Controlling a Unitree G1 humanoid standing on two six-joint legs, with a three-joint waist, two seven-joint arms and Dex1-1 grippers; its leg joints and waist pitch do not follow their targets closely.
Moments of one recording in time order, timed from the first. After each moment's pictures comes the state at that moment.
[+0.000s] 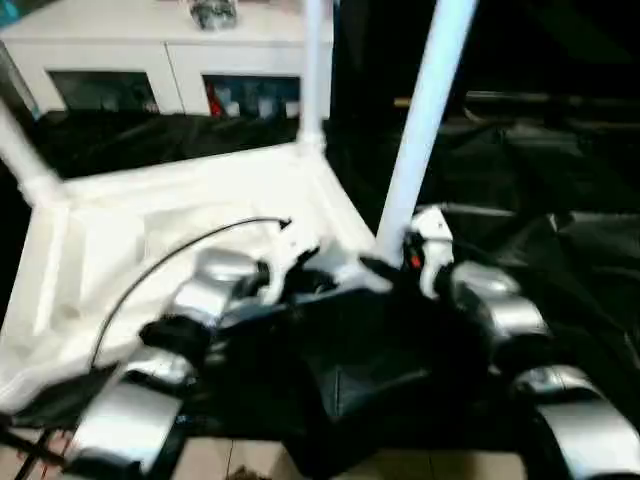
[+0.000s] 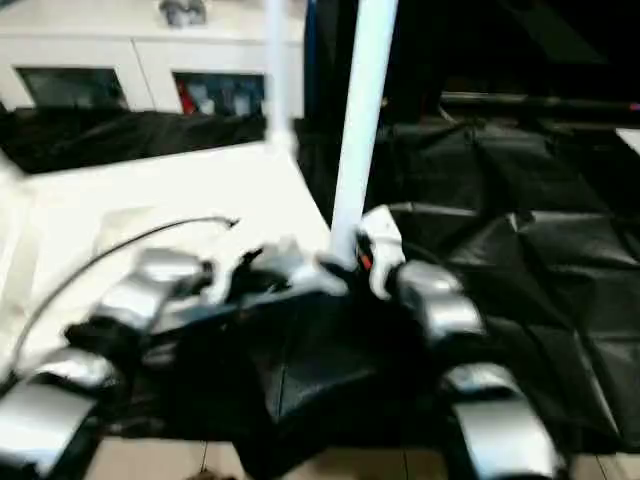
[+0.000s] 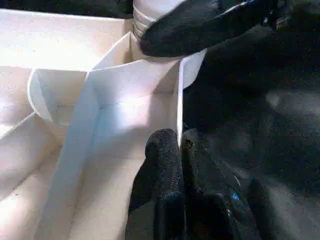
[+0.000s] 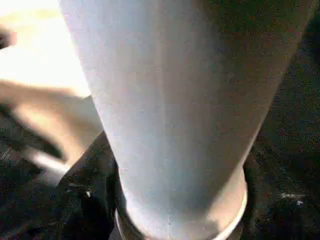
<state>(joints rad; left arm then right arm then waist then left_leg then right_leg) -0.75 0.15 -0.18 0.87 0.07 0.14 -0.92 -0.71 -0.14 -0.04 0.98 0.07 0.03 0.58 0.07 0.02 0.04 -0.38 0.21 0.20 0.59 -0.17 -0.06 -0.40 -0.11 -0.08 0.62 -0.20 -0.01</state>
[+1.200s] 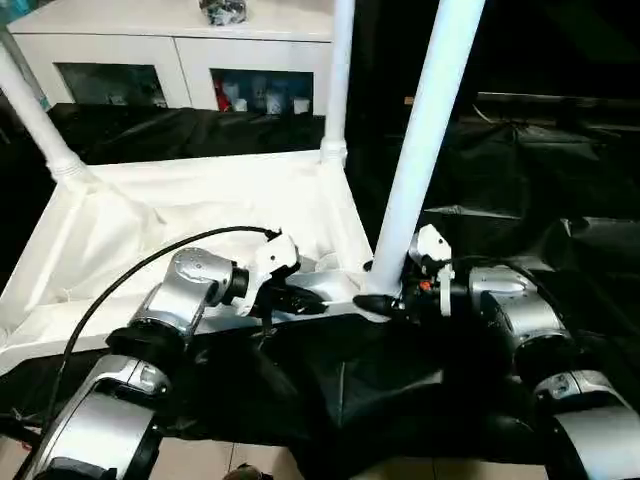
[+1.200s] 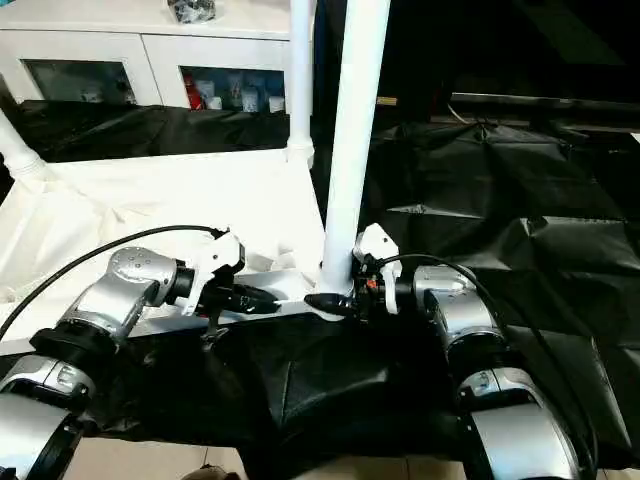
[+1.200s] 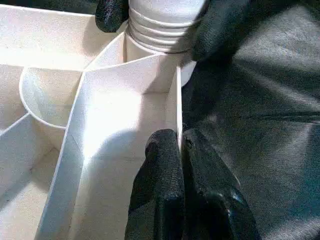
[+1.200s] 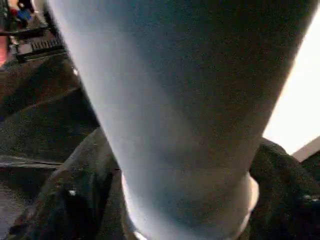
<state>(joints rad) -0.67 0.31 -0.23 0.77 0.02 0.06 -1.33 -0.64 -0.29 0.09 0.88 0.08 -0.03 1.26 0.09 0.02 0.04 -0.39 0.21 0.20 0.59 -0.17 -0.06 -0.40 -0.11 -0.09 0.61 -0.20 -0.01</state>
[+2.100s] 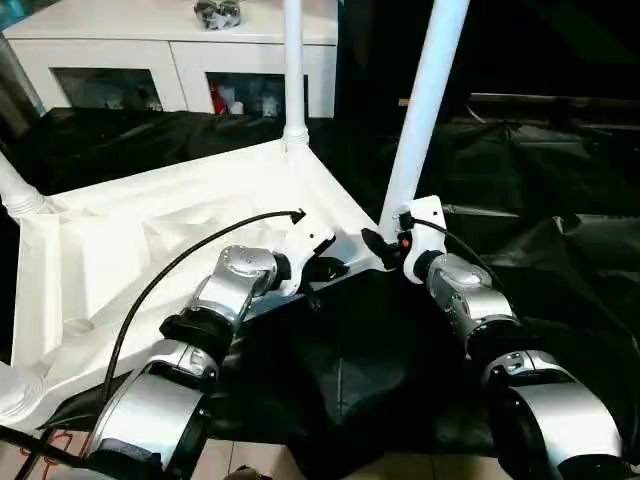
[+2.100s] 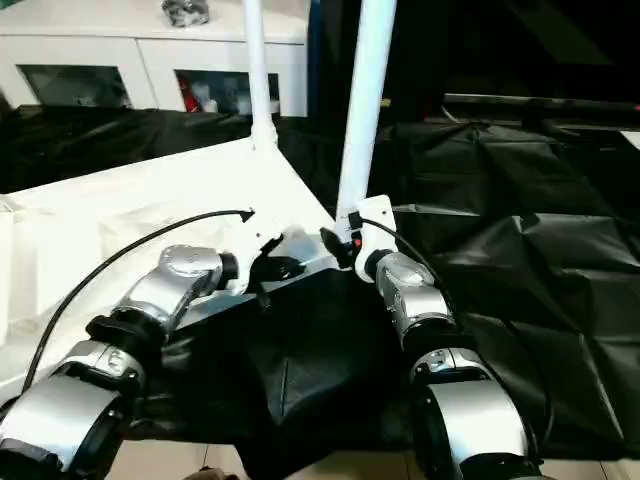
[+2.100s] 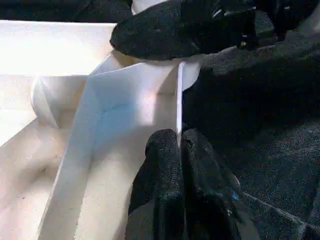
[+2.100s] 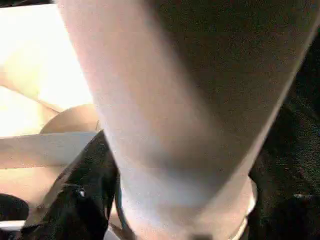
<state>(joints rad) -0.77 0.12 -0.18 0.89 0.07 0.13 -0.85 -0.76 -0.10 -0.07 1.08 0.06 -0.04 0.44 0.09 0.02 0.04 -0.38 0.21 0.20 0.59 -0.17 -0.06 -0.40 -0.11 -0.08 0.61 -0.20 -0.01</state>
